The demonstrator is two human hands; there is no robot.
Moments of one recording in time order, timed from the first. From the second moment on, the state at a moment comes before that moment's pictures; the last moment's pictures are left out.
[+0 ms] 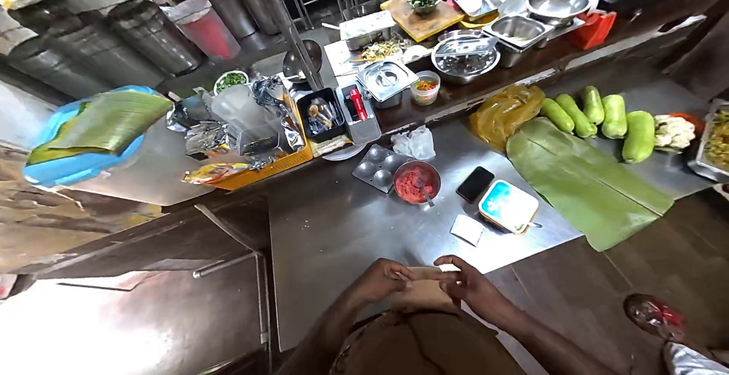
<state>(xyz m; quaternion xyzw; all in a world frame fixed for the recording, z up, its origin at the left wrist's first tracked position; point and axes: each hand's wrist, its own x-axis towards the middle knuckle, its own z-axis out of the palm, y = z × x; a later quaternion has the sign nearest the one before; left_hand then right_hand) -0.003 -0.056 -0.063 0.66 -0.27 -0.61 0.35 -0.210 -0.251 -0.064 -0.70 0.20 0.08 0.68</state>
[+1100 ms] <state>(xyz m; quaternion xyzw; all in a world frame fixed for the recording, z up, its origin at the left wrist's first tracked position) -0.018 -0.042 -0.037 0.79 -0.51 -0.32 0.11 -0.196 -0.215 -0.077 -0.89 0.08 -0.05 0.44</state>
